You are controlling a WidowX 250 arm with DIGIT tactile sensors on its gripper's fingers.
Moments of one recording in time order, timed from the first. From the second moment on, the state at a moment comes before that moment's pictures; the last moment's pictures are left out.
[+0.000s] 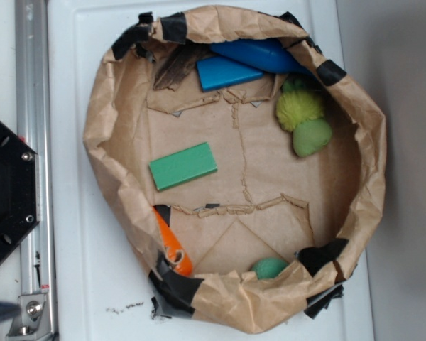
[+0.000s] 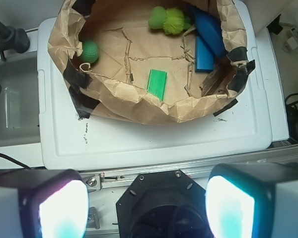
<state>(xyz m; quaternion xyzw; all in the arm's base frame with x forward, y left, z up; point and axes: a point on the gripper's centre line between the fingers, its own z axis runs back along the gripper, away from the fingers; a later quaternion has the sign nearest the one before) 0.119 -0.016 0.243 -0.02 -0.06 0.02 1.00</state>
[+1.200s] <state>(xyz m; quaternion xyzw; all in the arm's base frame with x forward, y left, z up) 0.289 -0.048 0.097 -0.10 0.13 0.33 0.93</state>
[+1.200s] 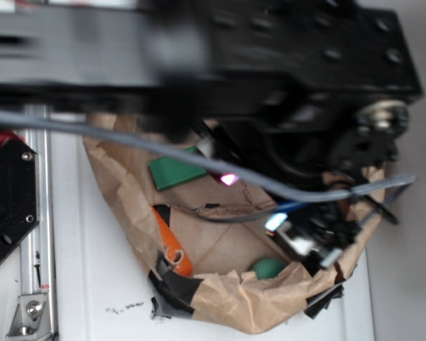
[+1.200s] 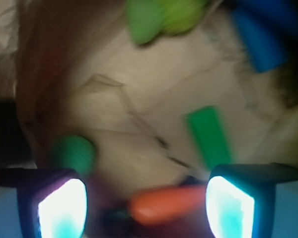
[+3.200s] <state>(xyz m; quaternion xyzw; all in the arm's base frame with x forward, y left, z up) 0.261 -0.028 0.130 -0.08 -0.03 0.40 0.91</state>
